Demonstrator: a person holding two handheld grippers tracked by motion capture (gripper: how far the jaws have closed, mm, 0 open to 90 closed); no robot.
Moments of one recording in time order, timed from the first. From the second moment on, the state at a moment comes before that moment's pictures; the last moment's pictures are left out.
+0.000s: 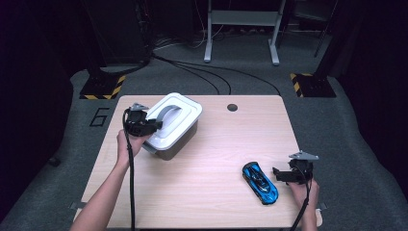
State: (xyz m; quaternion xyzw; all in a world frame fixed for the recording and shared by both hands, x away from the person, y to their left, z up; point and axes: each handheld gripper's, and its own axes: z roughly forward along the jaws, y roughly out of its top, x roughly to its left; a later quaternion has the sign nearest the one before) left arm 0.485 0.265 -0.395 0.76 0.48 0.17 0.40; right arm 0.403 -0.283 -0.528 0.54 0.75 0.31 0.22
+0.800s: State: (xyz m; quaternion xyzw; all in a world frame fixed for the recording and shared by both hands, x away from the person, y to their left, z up) left arm 0.491 0.321 -0.394 0.77 0.48 0.21 0.37; right arm 0.403 -0.283 -0.528 0.54 0.75 0.31 0.22
